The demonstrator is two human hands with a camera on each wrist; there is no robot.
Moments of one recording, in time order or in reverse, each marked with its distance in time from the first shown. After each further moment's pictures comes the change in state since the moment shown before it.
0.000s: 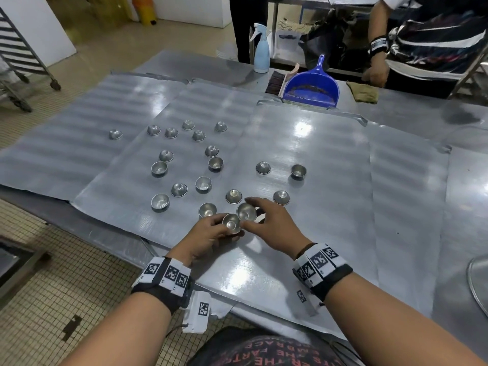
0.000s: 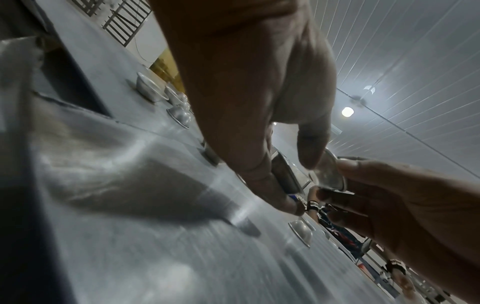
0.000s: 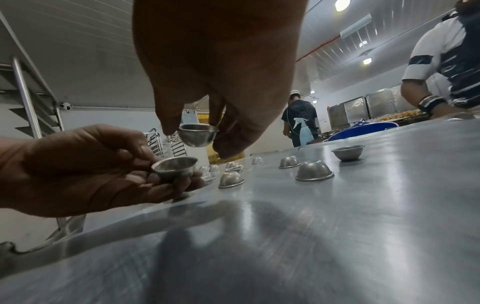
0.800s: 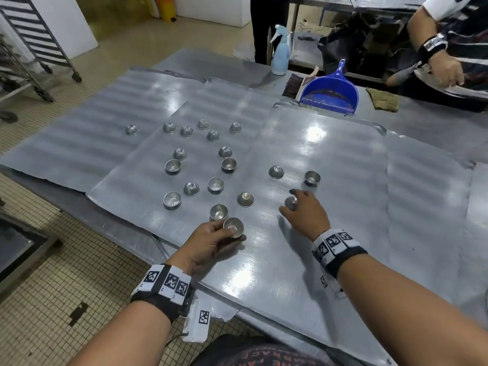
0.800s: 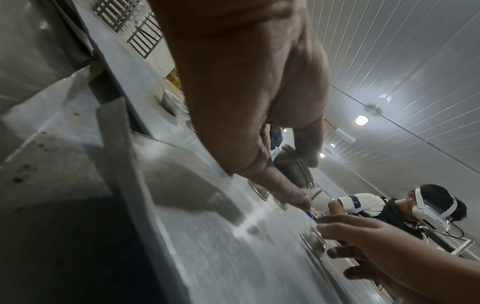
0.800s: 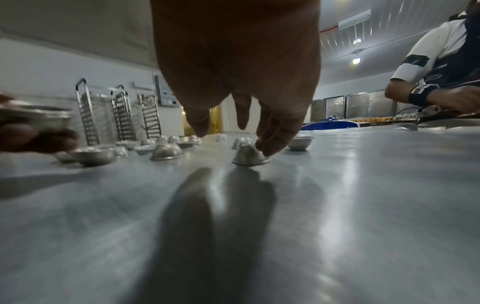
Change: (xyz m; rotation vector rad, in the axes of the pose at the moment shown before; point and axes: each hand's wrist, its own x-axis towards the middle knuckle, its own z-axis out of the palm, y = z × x) left_hand -0.009 -0.011 -0.015 -0.292 0.114 -0.111; right_hand 0.045 0.046 -0.037 -0.439 0.068 0.286
